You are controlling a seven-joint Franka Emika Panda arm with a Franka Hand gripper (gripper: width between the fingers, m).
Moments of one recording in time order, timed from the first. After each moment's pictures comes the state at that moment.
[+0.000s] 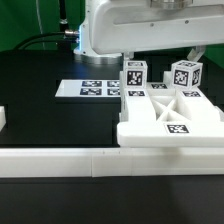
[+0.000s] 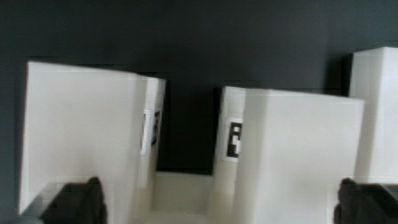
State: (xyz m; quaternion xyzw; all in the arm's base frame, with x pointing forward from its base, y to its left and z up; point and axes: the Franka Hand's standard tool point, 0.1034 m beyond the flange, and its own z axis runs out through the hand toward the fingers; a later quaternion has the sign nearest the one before) arm 0.579 0.041 0.103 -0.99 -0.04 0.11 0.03
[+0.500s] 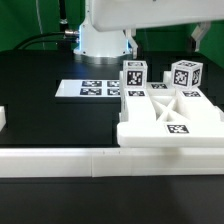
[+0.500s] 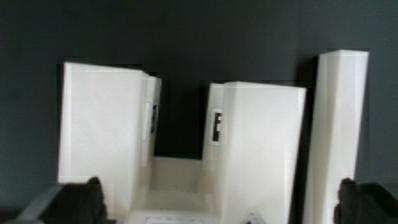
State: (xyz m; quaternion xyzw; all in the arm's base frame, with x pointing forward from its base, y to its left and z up) arm 0.583 0.042 0.152 -0.99 -0.04 0.12 0.05
